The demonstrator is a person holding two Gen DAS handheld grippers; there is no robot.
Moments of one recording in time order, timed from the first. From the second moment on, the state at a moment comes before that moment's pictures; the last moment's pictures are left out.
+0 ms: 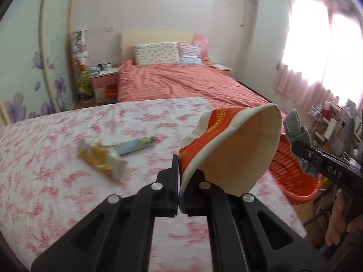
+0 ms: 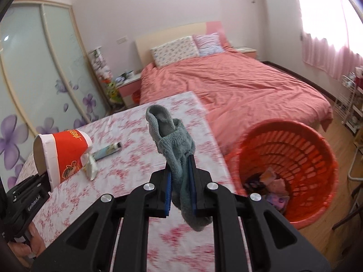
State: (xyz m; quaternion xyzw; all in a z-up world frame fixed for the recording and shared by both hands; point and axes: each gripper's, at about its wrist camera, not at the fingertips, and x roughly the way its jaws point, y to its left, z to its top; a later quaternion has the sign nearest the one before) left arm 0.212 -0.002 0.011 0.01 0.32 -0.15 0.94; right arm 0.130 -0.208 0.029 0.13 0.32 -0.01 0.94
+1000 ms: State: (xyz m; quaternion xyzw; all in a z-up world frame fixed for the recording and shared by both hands) left arm 0.264 -0.256 -0.042 0.02 0.38 -0.31 0.87; right arm 0.131 -0.393 -0.019 0.26 0.31 -0.12 0.91
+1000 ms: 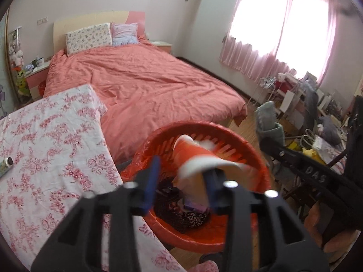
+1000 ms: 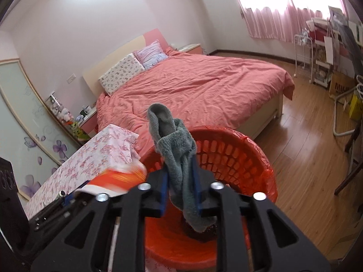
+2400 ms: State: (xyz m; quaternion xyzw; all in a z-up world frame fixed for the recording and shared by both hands) left arm 0.351 0.093 -0.087 -0.02 0.44 0.11 0.89; right arm 0.163 -0.197 -0.043 0.09 0.39 -0.02 0.92
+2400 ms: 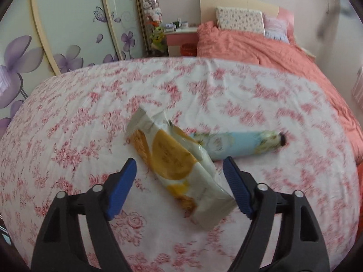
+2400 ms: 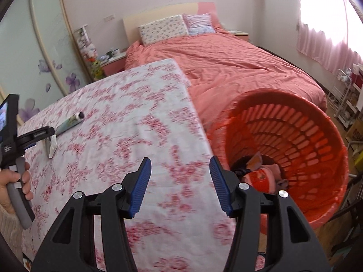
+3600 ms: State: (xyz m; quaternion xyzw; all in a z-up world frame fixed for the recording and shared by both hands) left arm 0.325 0.192 -0.100 -0.04 0.44 0.11 0.89; right arm 0.341 -0.014 -0.048 -0.01 0.41 0.08 0.91
